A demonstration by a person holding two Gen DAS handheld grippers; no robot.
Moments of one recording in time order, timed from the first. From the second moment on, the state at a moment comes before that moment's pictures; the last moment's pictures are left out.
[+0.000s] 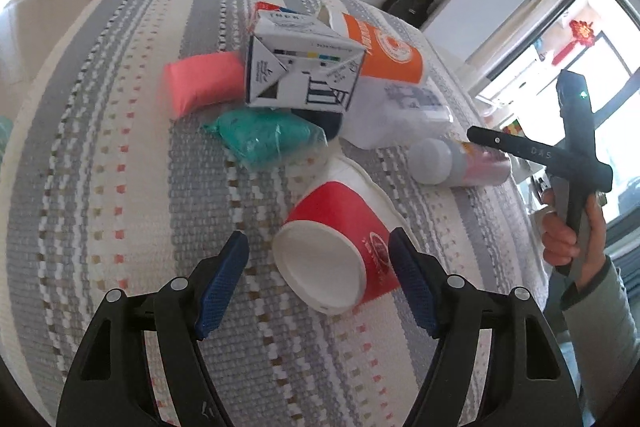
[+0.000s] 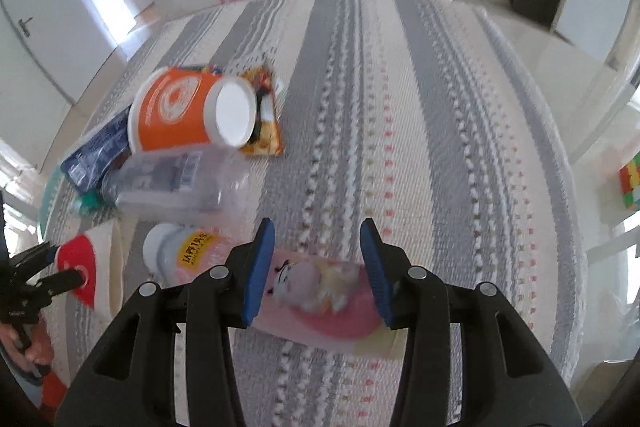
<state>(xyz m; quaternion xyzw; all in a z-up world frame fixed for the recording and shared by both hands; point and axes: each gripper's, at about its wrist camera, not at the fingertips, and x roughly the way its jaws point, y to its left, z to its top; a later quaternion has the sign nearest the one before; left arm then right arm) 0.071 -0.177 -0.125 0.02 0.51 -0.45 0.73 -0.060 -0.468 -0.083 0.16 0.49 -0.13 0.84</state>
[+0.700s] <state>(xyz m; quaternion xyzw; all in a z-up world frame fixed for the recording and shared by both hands) 0.065 -0.183 -0.128 -0.01 0.53 -0.46 0.71 -0.128 -0.356 -0.089 0.14 0.53 0.01 0.83</state>
